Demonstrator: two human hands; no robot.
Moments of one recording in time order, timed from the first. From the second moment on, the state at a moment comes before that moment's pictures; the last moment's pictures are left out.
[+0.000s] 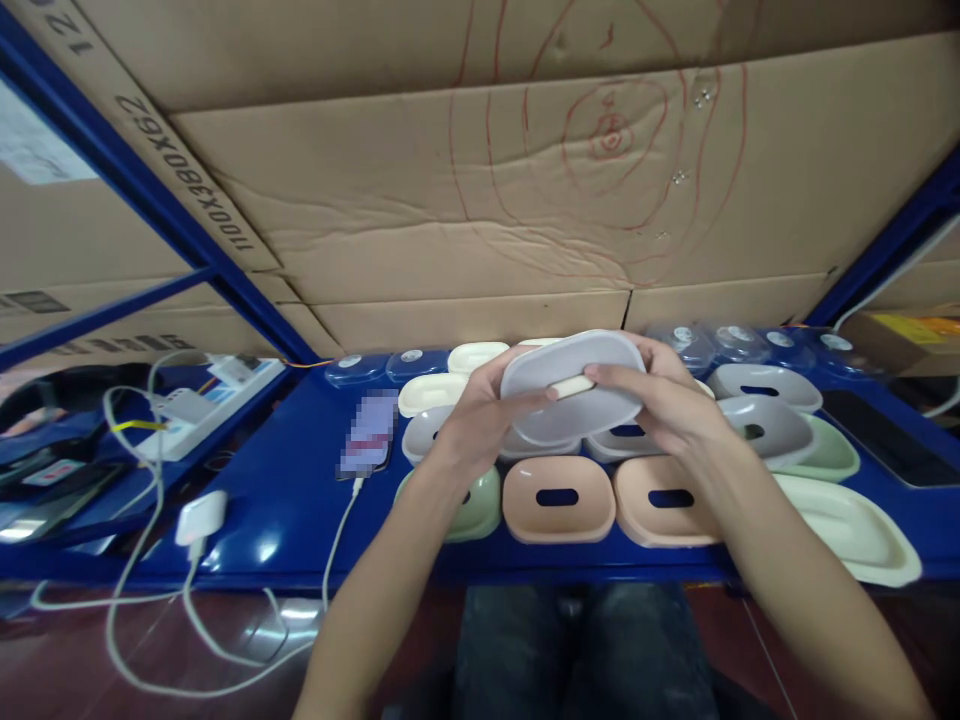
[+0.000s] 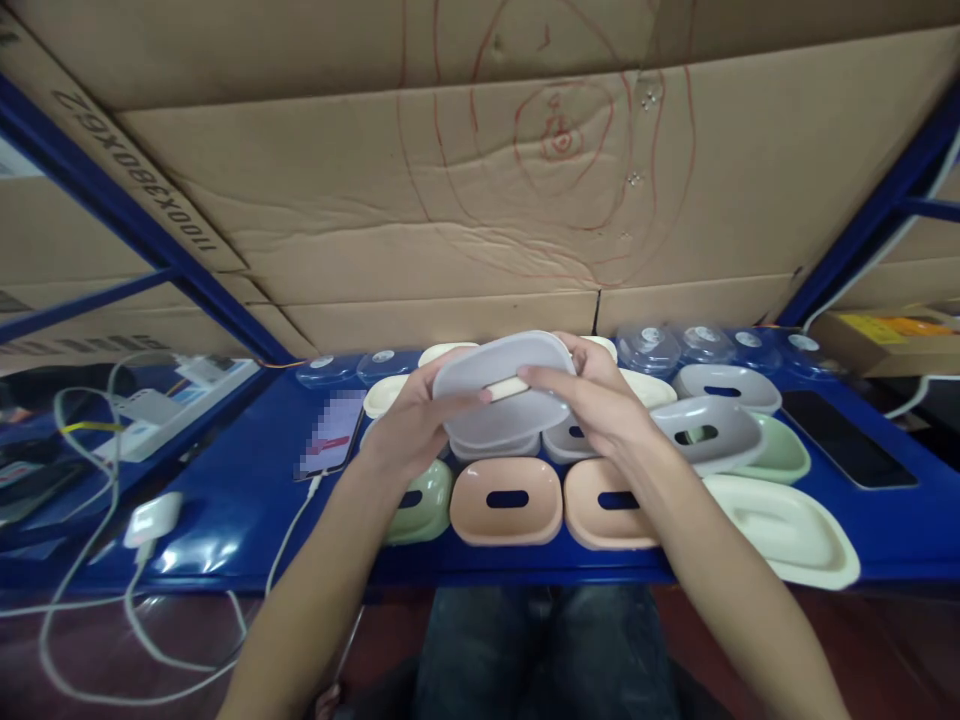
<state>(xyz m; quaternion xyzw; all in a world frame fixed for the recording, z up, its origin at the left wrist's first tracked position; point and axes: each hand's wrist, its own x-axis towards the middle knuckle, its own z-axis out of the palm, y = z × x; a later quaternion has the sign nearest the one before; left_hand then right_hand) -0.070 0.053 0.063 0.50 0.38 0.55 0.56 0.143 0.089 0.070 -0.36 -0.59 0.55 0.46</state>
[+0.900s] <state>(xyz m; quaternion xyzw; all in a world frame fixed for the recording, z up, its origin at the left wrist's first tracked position) -0.066 0.044 0.064 0.40 0.37 0.52 0.66 0.380 -0.065 -0.072 -0.51 -0.81 -0.09 0.29</state>
